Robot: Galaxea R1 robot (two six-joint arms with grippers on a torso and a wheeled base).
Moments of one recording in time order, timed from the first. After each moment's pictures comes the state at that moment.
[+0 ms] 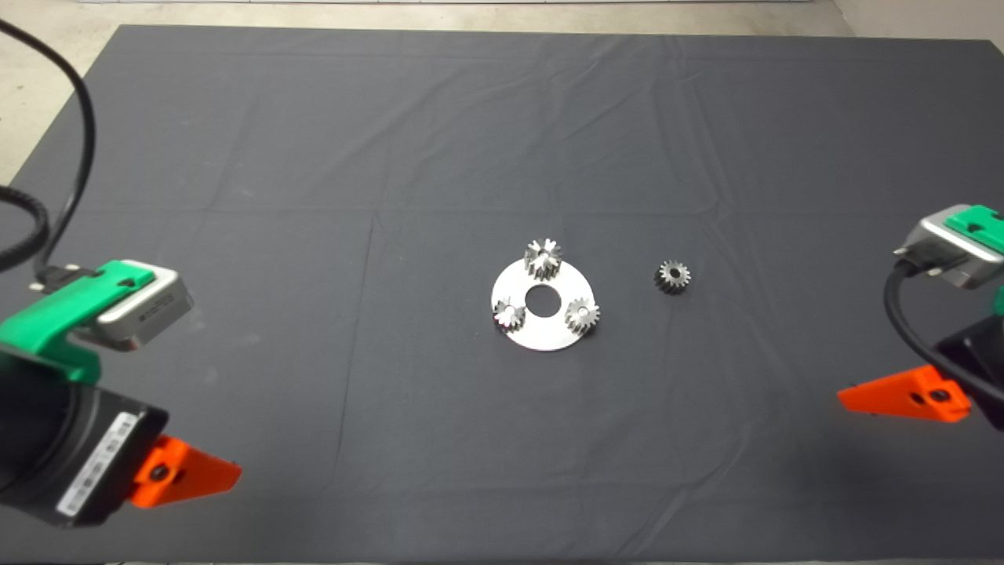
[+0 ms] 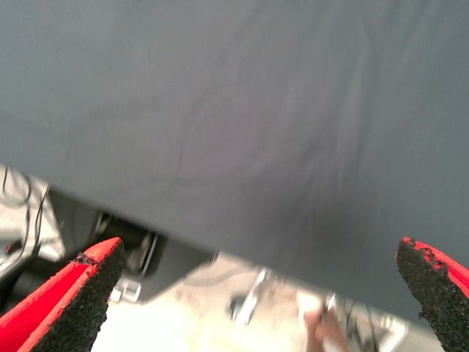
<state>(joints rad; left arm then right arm) -0.91 1.96 -0.32 -0.16 1.44 -1.38 0.87 2.07 -0.33 0.04 -1.47 1.42</state>
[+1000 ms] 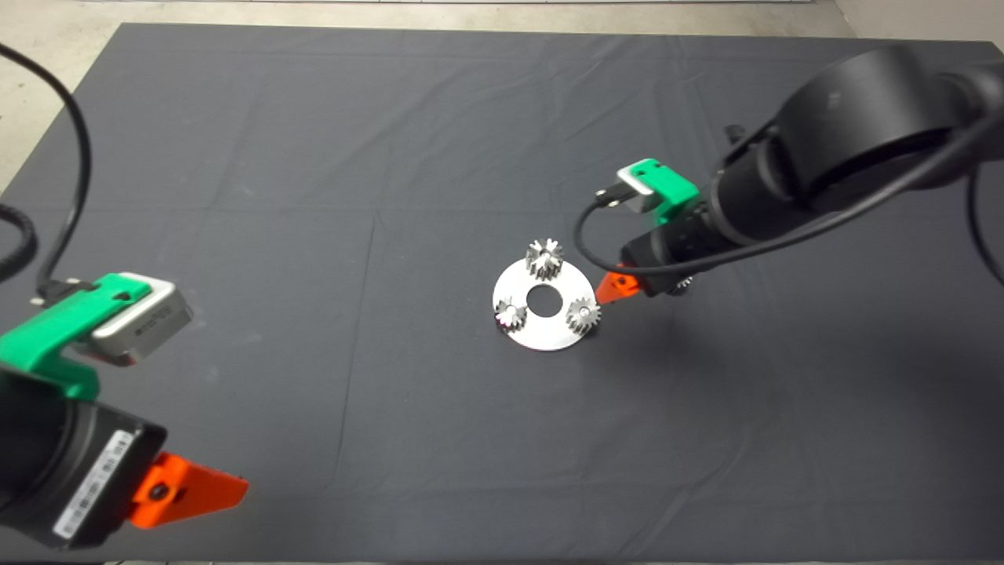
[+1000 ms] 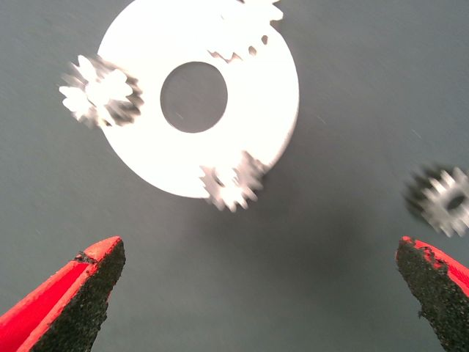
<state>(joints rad) -0.91 1.98 -0.30 -0.16 1.39 -1.36 0.49 2.59 -0.89 -0.35 -1.46 1.22</state>
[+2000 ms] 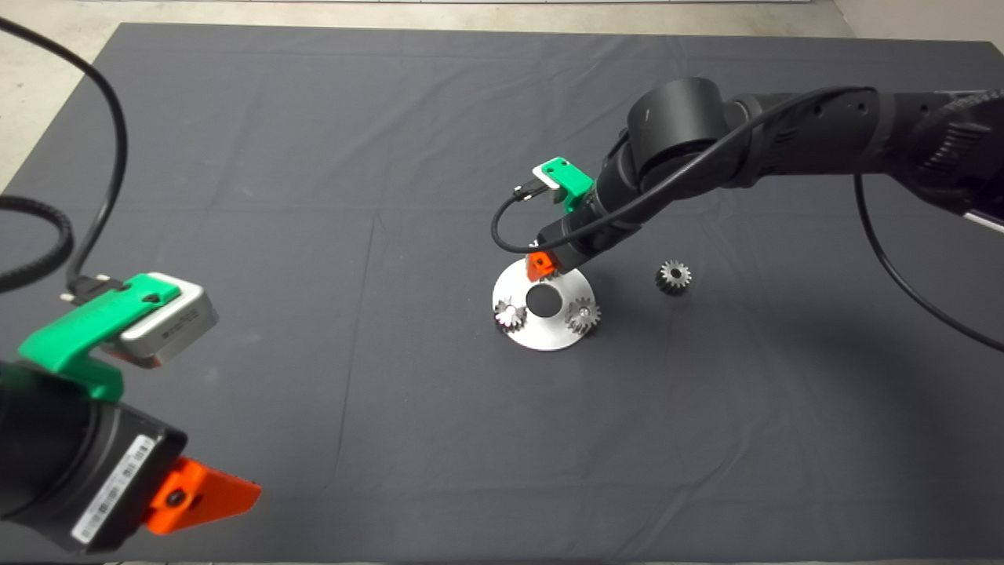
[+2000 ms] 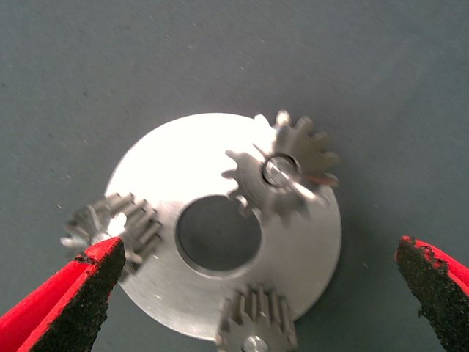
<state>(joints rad) -0.91 2.02 -0.30 -0.16 1.39 -1.37 0.40 2.77 -1.21 -0.46 -1.38 1.05</state>
